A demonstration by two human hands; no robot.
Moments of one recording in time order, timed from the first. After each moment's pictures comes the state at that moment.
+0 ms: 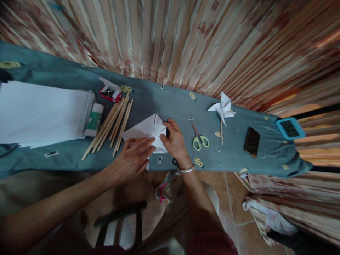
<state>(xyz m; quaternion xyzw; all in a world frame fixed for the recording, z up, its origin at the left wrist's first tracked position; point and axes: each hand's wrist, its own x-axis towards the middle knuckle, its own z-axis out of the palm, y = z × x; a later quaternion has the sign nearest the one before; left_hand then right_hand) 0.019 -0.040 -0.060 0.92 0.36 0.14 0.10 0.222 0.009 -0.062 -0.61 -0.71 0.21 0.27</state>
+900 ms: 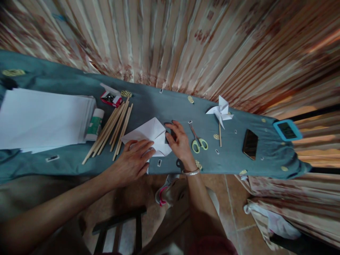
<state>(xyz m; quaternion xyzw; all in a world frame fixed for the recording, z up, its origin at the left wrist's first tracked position) 0.019 -0.037 -0.055 0.92 0.36 0.13 0.11 0.238 0.009 -0.055 -0.59 -0.70 0.25 0.31</state>
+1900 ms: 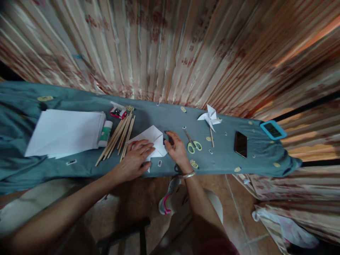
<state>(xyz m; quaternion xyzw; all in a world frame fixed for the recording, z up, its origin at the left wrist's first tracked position) 0.014 -0.030 -0.049 0.90 0.37 0.19 0.14 0.234 -0.006 -0.063 -0.59 -0.67 0.24 0.39</state>
